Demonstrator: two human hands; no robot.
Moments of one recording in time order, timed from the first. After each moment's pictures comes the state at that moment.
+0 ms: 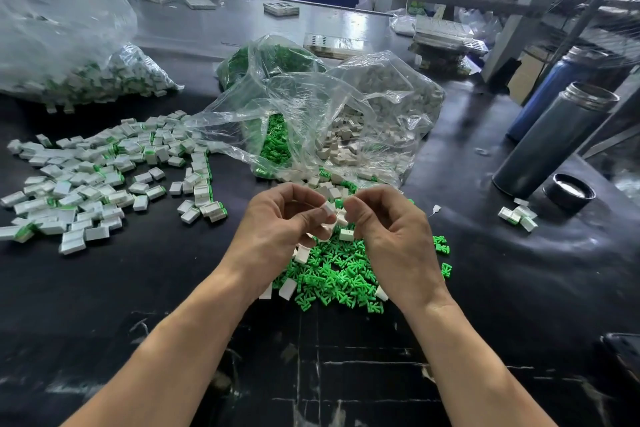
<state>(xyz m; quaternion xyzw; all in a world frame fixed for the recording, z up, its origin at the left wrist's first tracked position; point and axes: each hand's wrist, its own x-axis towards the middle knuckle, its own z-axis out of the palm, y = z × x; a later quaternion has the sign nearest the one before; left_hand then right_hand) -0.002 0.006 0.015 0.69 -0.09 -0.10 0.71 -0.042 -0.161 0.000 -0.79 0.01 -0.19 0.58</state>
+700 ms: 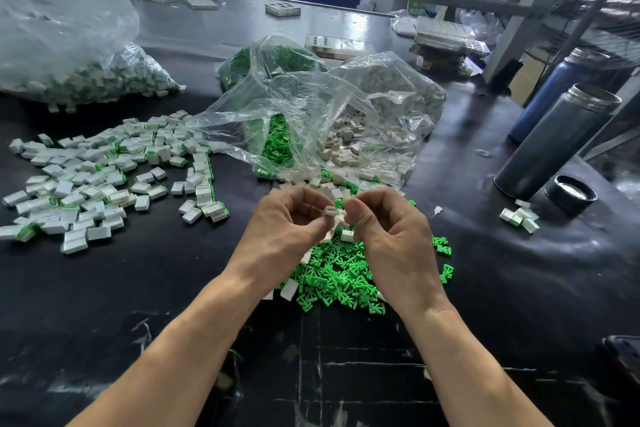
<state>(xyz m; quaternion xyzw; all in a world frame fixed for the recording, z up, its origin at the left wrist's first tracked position) -0.004 0.005 0.012 0.74 -0.13 -0.06 0.65 -0.044 -0.155 0.001 -0.77 0.01 -0.20 0.61</state>
